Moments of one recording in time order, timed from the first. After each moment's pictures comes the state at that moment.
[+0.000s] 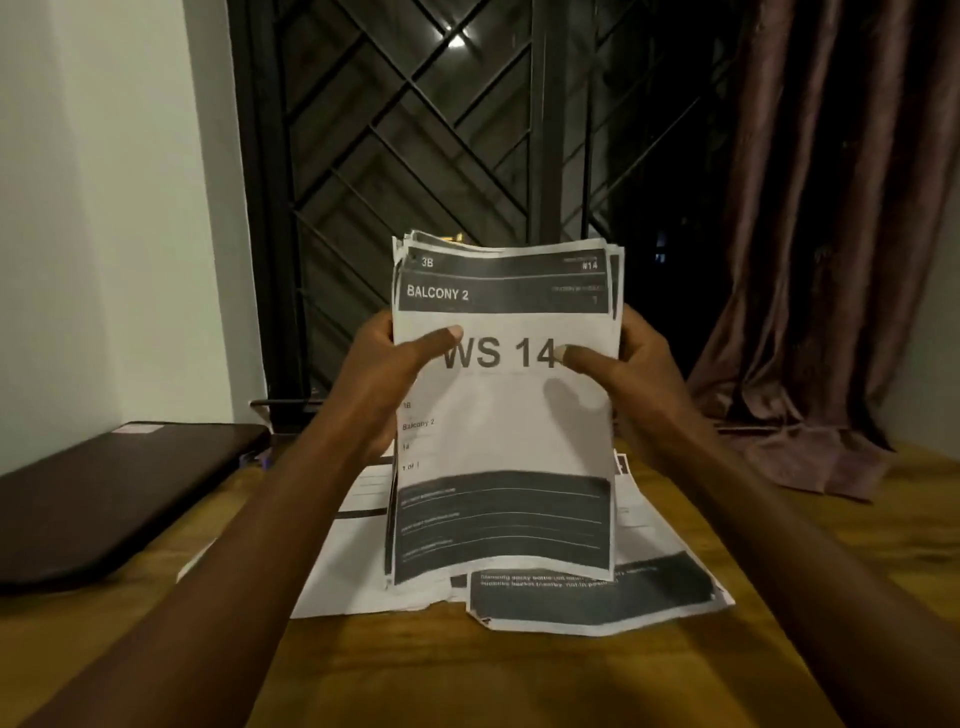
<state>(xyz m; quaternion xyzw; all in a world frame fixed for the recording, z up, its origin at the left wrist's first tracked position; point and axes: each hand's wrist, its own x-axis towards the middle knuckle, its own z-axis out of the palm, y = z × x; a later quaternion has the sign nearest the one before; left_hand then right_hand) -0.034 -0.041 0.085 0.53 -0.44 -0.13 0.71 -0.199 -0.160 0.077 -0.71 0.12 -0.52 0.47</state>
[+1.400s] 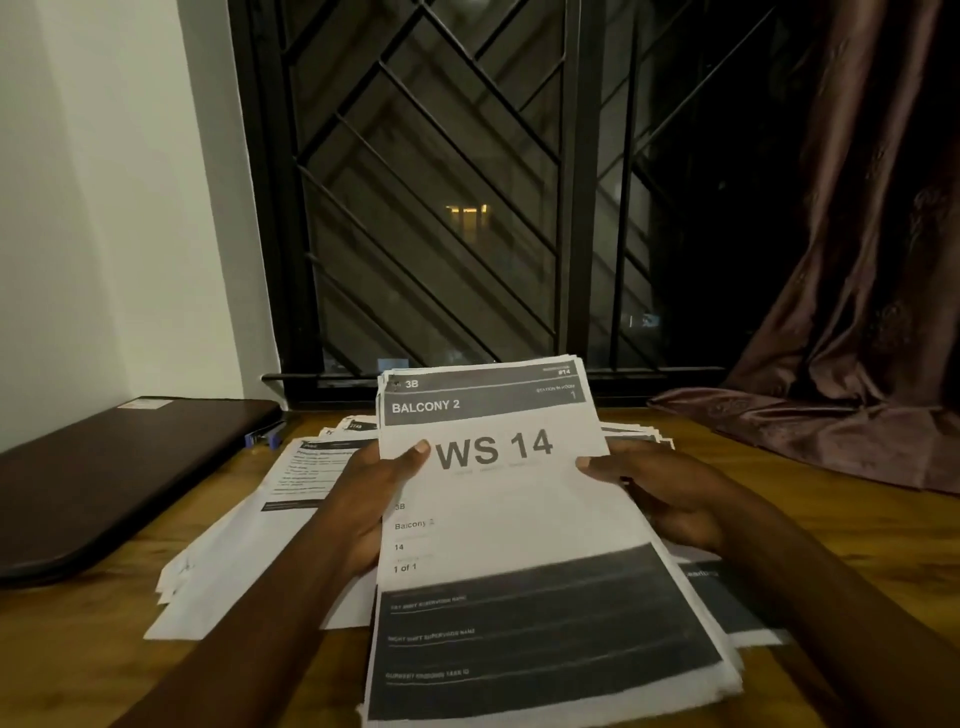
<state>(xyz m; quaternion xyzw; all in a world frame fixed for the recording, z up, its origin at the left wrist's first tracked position) 0.032 -0.064 -0.039 0.50 -0.27 -0.38 0.73 -0.166 -0.248 -0.027 -0.65 0.27 -0.18 0.68</state>
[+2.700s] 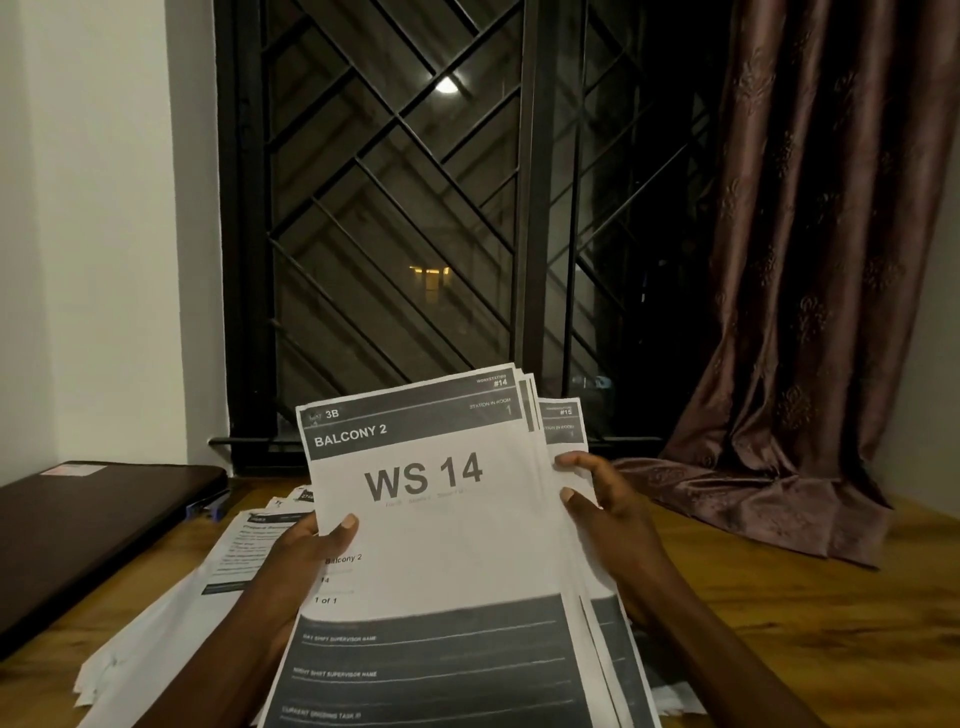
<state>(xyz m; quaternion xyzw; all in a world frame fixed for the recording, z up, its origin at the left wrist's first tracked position) 0.077 -0.064 -0.050 0.57 -0.29 -0.31 0.70 -0.170 -0.237 -0.022 -0.70 0.20 -0.49 0.48</state>
